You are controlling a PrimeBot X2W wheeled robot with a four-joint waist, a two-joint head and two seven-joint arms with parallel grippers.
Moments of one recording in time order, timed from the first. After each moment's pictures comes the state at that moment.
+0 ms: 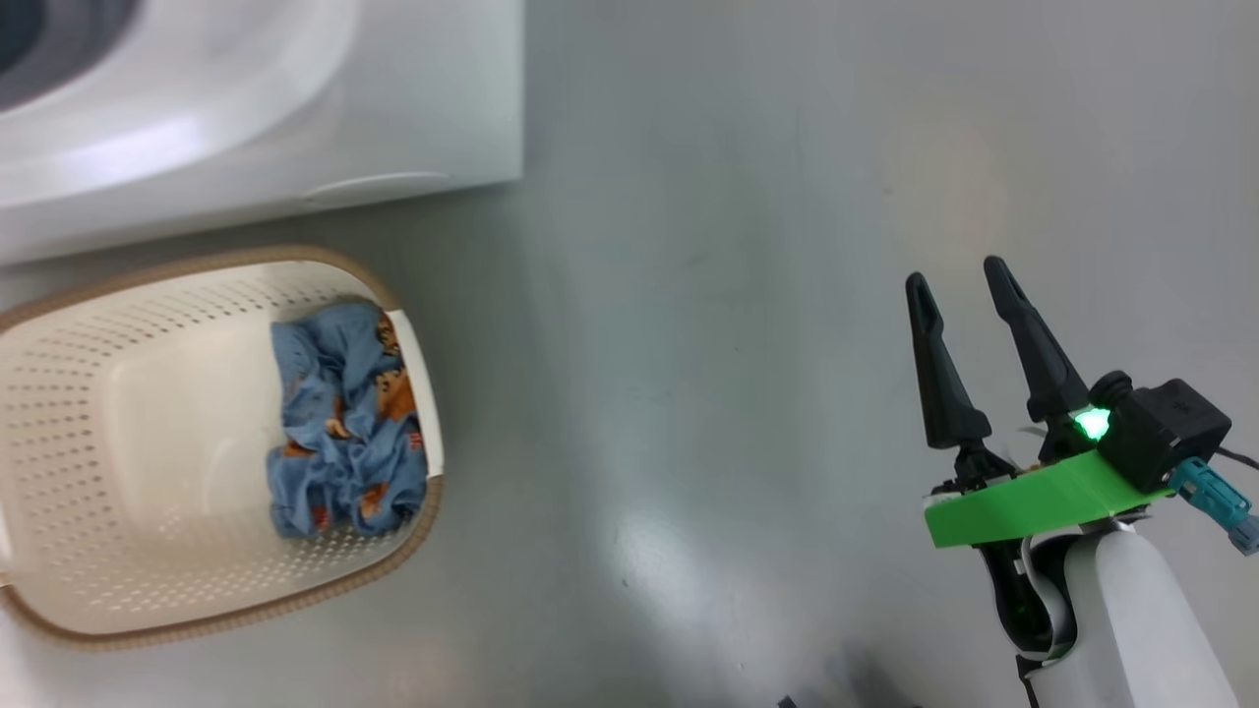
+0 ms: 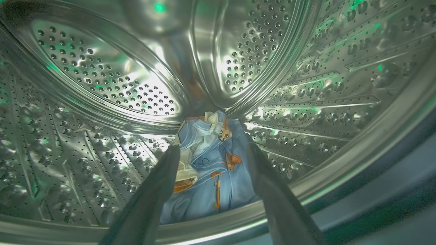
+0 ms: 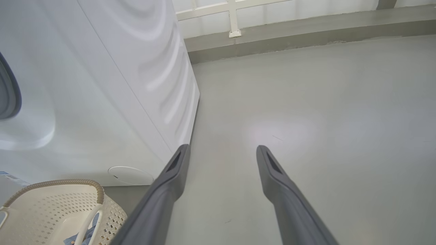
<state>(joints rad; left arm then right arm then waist) -1.38 0.36 -0.20 1.09 -0.26 -0.13 -0.26 -0.31 -0.06 0.05 0.09 0.27 0.13 -0.25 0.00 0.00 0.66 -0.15</state>
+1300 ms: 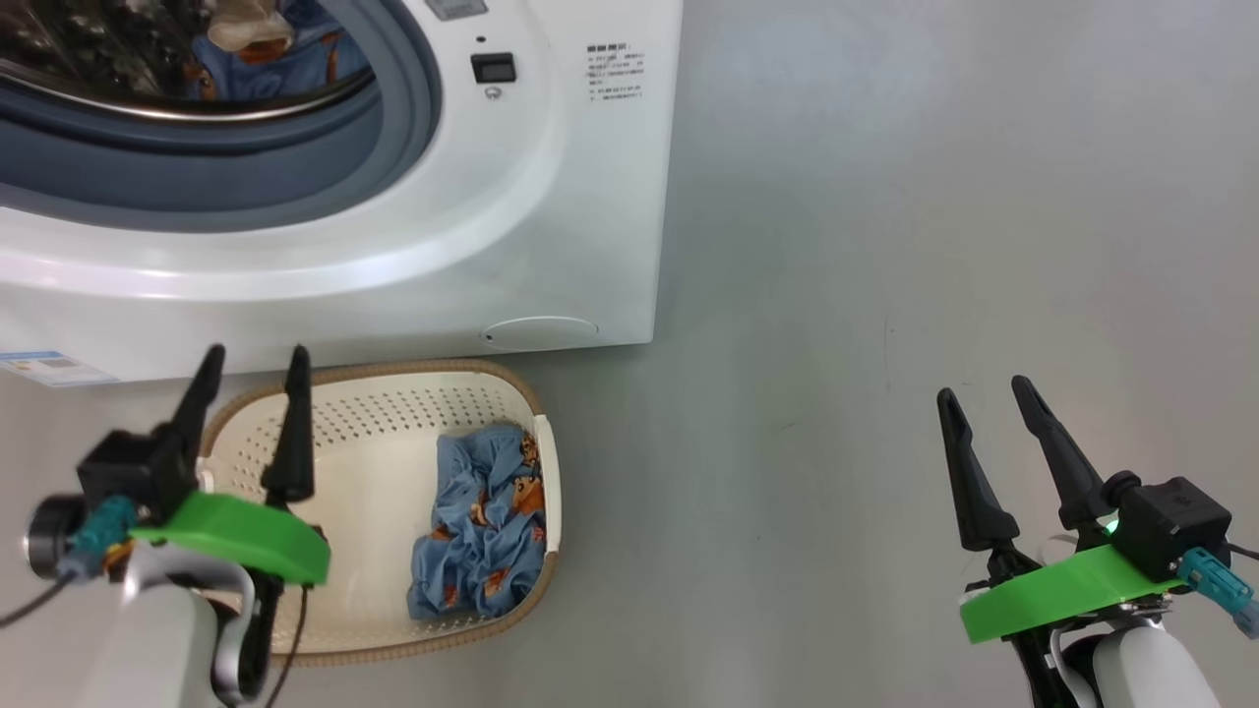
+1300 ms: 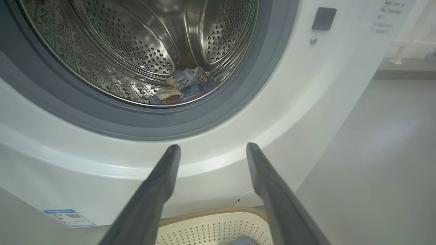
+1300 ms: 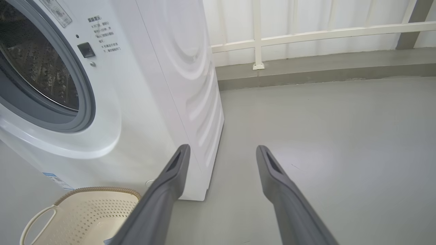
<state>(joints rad) -0.39 0.21 -0.15 0.38 -0.32 -0.02 -0.26 -0.15 -0.10 0.02 0.11 0.25 0.13 -0.25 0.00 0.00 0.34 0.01</state>
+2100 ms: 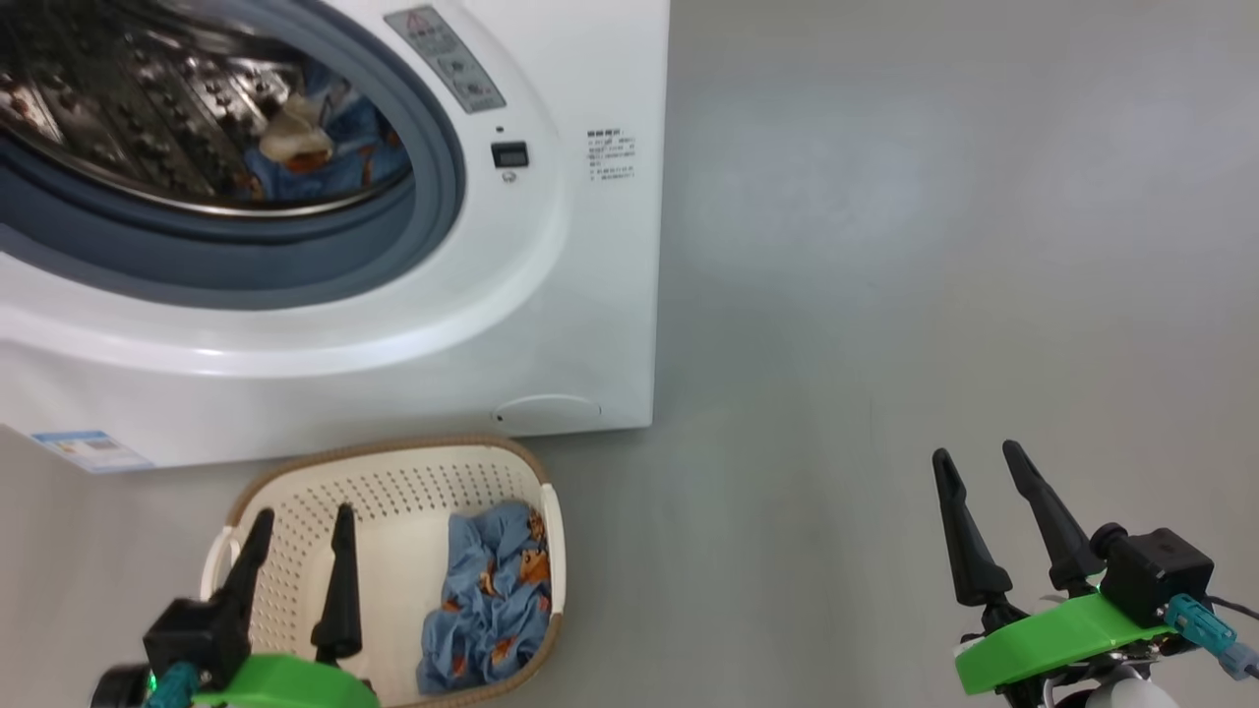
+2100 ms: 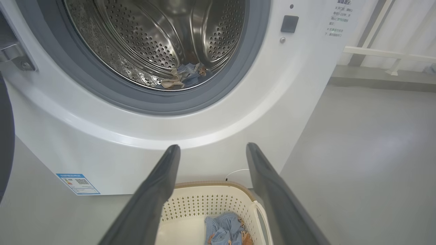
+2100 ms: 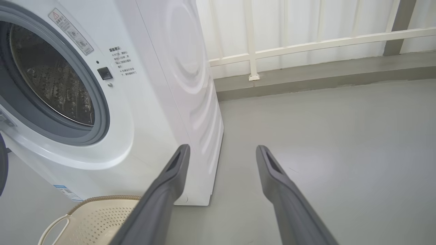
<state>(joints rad) -0.08 0.07 -0.05 0.23 -0.21 -0.02 -0.26 -0.08 -0.08 0.01 0.15 0.27 0.13 -0.25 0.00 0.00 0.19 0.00</state>
